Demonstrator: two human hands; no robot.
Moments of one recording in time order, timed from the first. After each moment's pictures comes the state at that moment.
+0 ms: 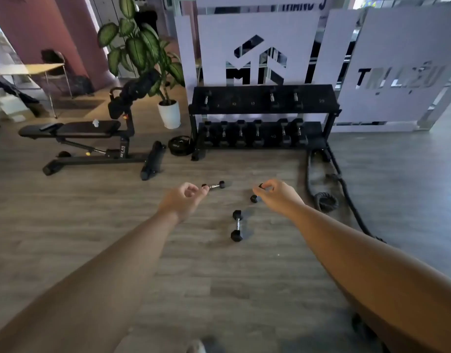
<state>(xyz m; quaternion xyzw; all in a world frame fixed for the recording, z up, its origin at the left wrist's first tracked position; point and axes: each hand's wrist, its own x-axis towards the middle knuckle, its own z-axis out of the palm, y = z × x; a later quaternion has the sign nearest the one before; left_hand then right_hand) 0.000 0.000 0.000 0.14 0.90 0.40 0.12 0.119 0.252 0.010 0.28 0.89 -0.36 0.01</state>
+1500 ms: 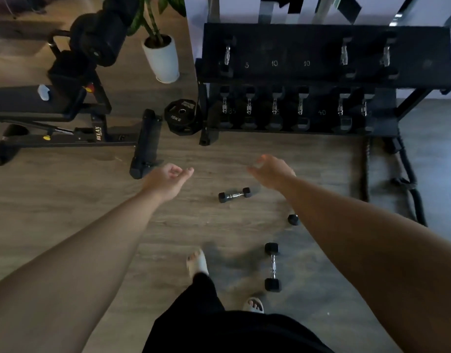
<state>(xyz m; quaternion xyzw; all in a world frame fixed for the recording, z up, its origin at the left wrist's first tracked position) -0.782 0.131 -0.112 0.07 0.92 0.31 0.22 -0.686 0.398 -0.105 0.30 0.89 -0.30 0.14</state>
